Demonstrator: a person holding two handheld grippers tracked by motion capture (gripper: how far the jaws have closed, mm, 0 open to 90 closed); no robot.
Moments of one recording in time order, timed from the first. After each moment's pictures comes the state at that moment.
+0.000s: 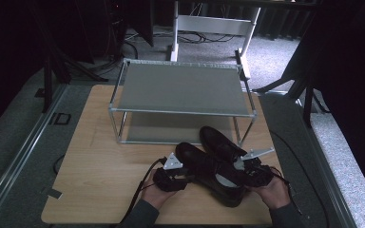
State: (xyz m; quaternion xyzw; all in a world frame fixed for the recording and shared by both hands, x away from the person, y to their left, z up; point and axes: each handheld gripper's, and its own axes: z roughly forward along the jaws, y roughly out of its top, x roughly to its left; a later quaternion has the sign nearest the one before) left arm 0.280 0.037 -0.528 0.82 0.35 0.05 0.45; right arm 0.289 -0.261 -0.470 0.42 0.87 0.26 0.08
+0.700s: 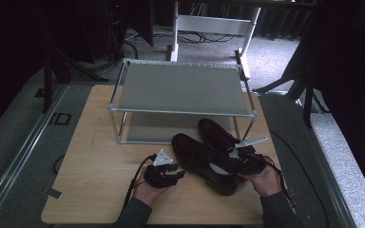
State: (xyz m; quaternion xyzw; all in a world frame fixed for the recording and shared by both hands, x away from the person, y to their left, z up) left arm 0.284 0.062 -0.525 0.81 0.37 0.07 0.45; right arm 0.316 -0.243 -0.459 0.43 0.85 0.28 0.10
